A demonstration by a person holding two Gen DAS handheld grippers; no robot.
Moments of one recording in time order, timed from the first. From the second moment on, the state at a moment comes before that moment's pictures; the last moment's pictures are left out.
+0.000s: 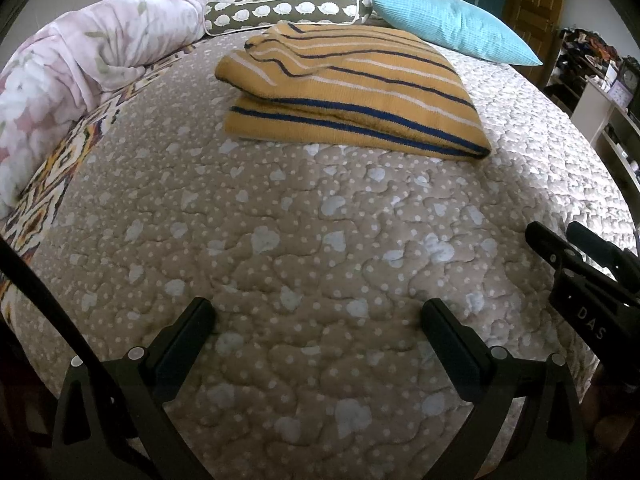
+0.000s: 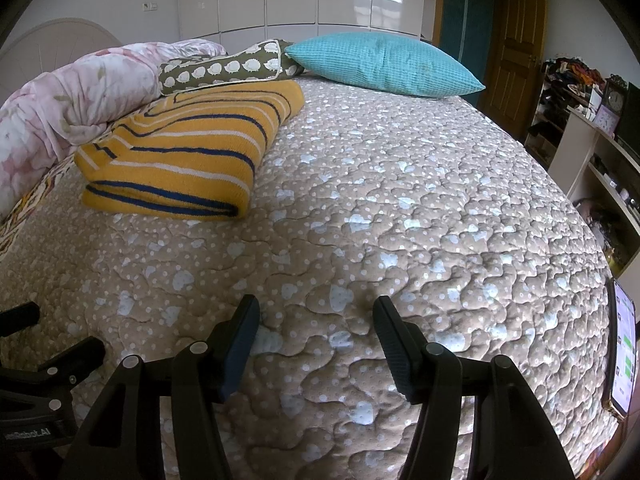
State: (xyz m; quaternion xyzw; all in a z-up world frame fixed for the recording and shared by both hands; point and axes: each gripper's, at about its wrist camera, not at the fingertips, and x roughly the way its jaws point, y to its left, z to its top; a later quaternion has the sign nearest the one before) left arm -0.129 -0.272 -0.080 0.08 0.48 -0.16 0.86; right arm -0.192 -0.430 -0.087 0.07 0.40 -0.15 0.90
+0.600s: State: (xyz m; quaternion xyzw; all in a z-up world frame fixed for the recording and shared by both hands) left arm -0.121 -0.223 -0.041 0.03 0.44 -0.14 0.89; right arm -0.086 -0.406 -0.071 0.00 0.42 -0.06 0.91
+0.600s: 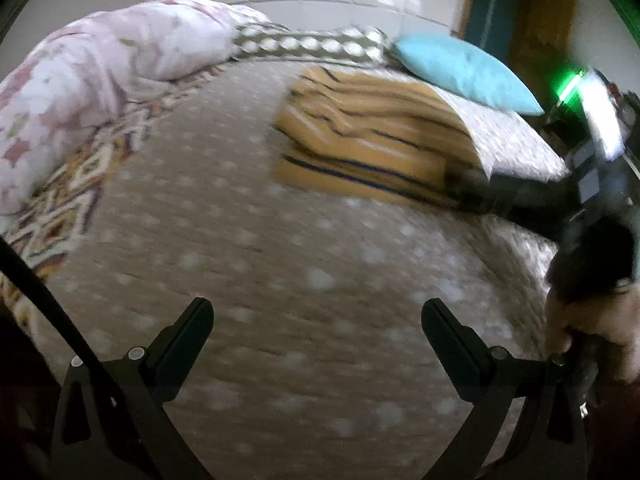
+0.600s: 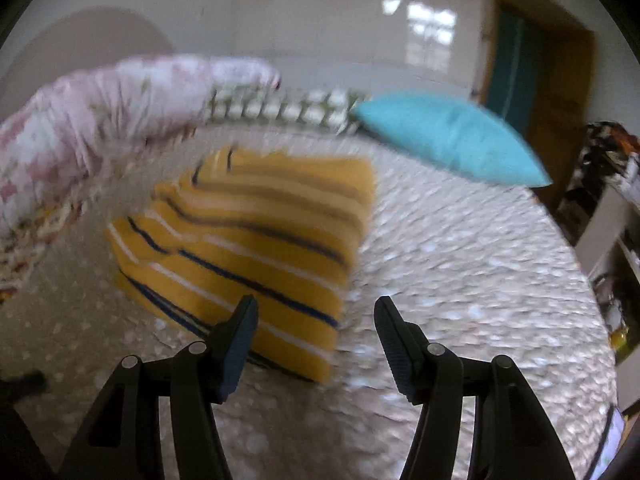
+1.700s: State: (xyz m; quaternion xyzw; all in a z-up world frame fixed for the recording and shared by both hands) left arm -0.107 -0.195 -0.039 0.03 0.44 -0.10 0.89; right arm -0.143 -0.406 -0.040 0.00 0.41 -0.06 0.91
